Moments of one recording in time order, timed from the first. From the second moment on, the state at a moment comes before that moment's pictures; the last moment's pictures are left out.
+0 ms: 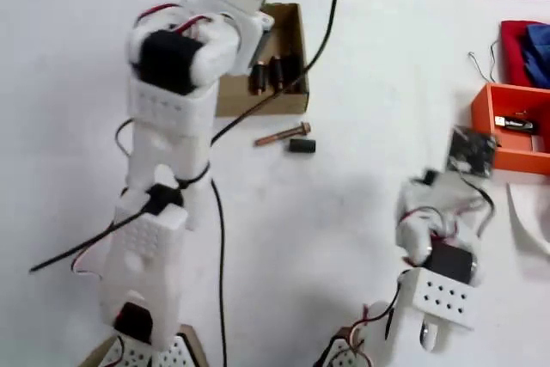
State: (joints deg) left arm 14.0 33.1 -92.8 101.4 -8.0; right arm 12.4 -64.6 68.7 46.5 5.5
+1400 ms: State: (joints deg) left arm 5.4 -61.7 23.1 42.7 -5.8; right arm -24.5 -64.1 57.8 18.6 2.1
